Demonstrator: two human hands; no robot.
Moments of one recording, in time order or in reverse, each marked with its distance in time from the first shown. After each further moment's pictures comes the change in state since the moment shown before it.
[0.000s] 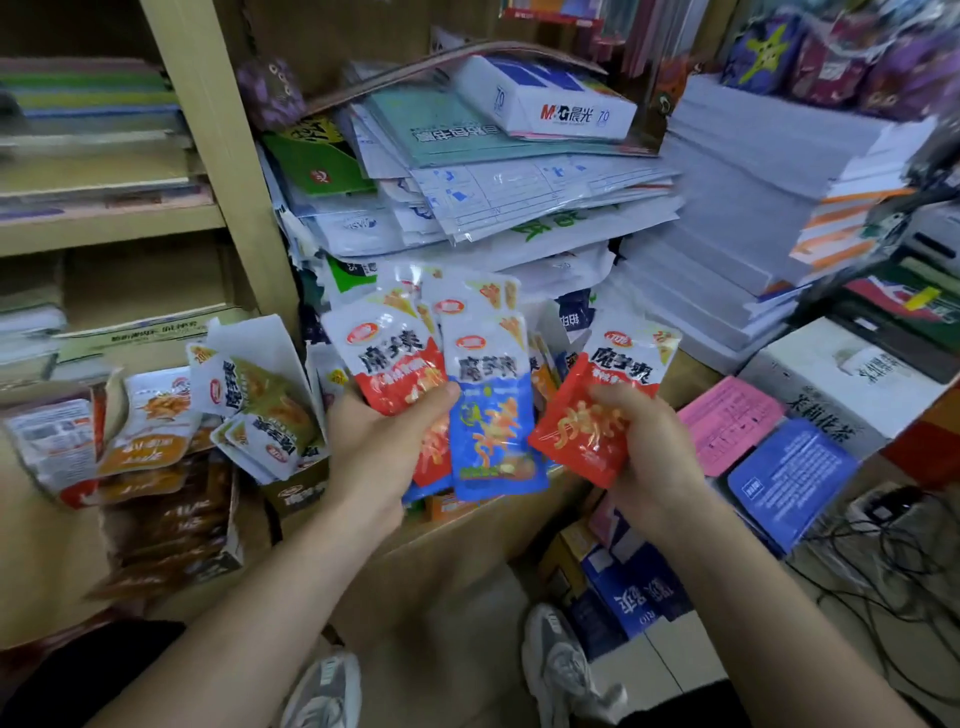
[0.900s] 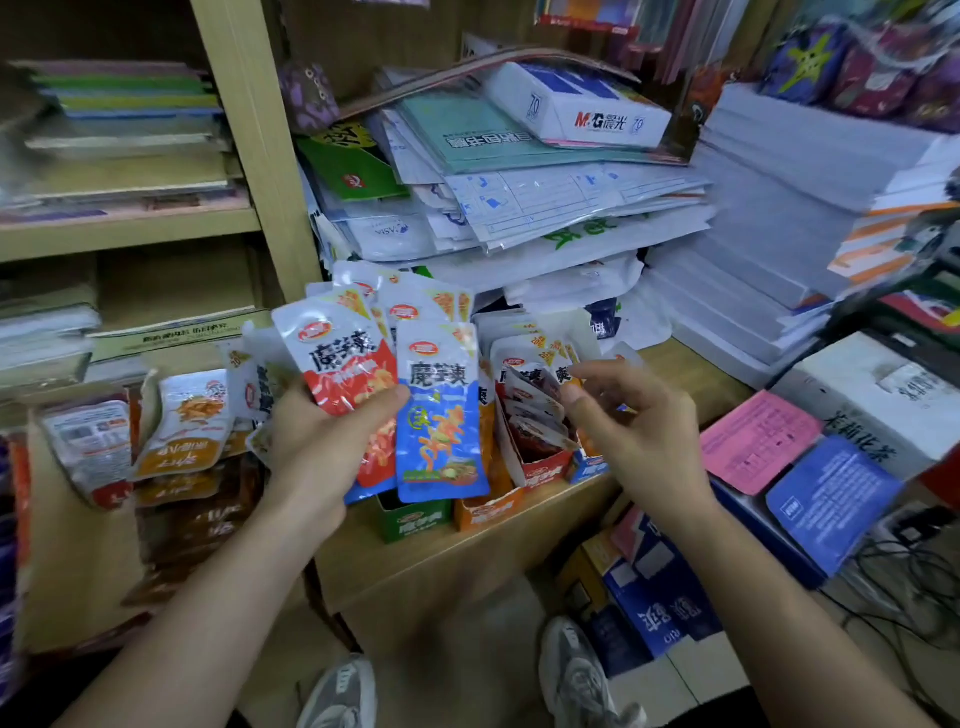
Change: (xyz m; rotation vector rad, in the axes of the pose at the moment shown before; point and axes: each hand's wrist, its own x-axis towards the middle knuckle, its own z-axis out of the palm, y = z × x) left_hand 0.035 0.011 -0.061 0.107 0.068 0.051; right_hand 0.011 0.010 0.015 -0.843 -0.131 -0.783
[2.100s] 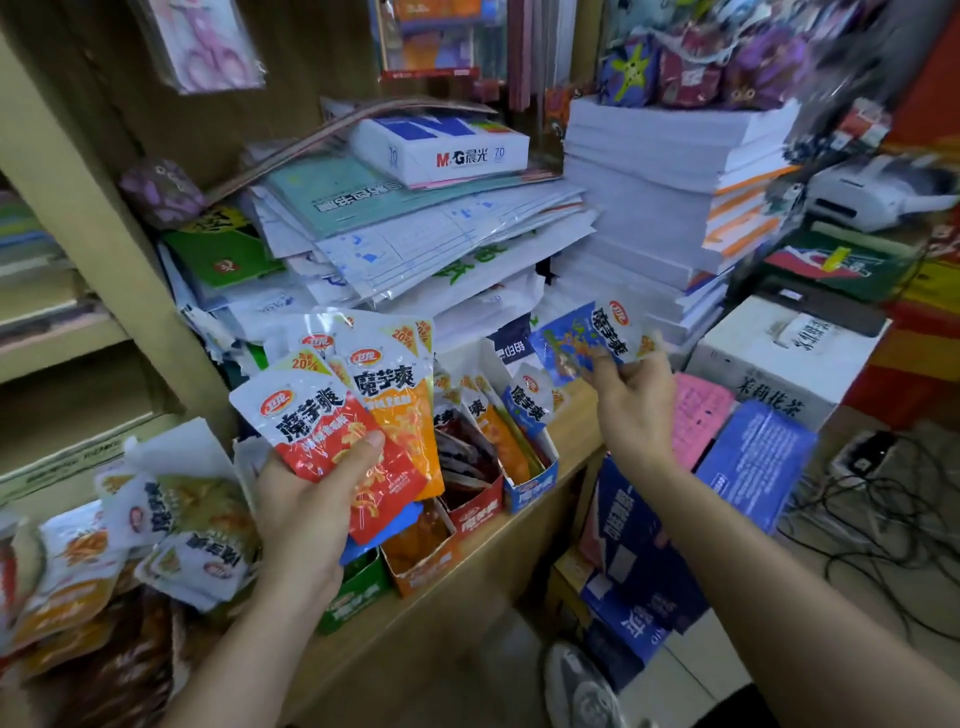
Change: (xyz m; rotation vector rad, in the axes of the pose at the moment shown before) left_hand -0.013 -0.005 0.065 -0.038 -0.143 0.038; right_hand 0.047 0.076 -0.049 0.224 0.501 0.253
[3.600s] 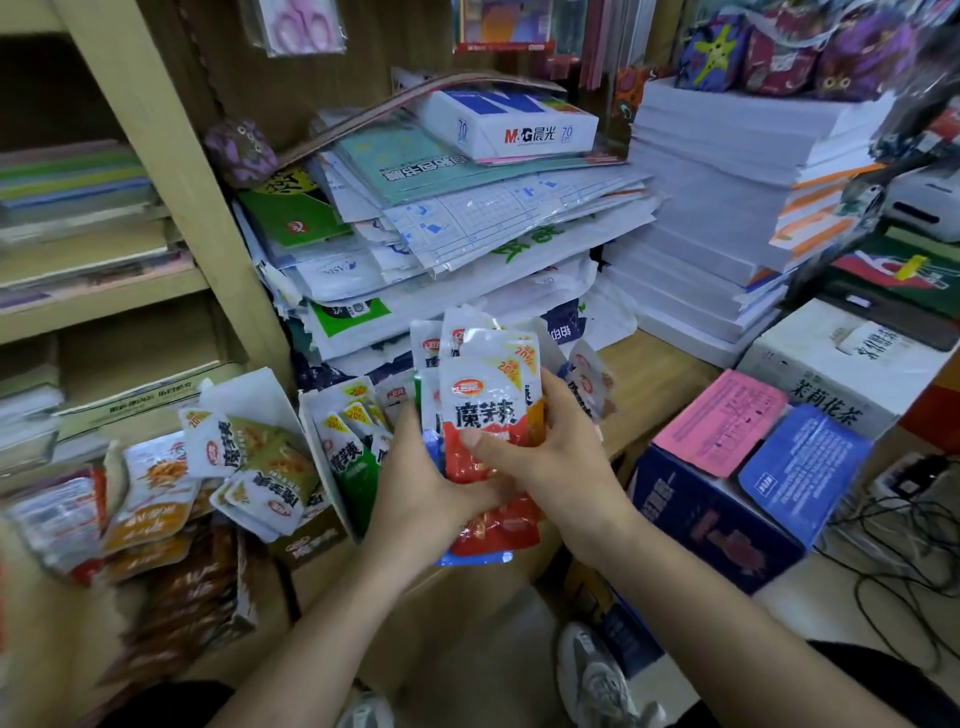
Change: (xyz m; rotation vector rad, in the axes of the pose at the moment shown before) left_hand -0.032 -0.004 0.007 0.329 -0.309 0.167; right_hand -0.111 -0.059 0.048 0.219 -0.583 0.184
